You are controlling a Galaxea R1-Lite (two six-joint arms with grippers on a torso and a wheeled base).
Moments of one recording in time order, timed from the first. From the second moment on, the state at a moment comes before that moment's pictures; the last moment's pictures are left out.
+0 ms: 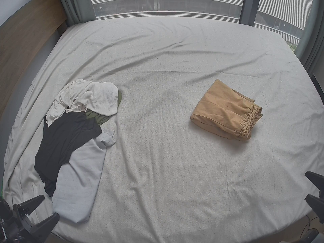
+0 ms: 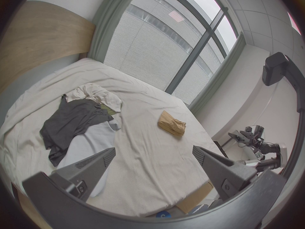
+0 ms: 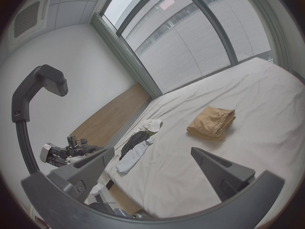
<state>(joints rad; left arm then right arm) -0.35 0.45 -0.02 -0.35 -0.16 -0.35 0.11 0.46 -0.16 -0.35 0.59 0.34</state>
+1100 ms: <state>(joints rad) -0.05 0.08 -0.02 -0.09 -0.25 -0.23 0.00 0.01 -0.02 -0.05 -0.02 0.10</state>
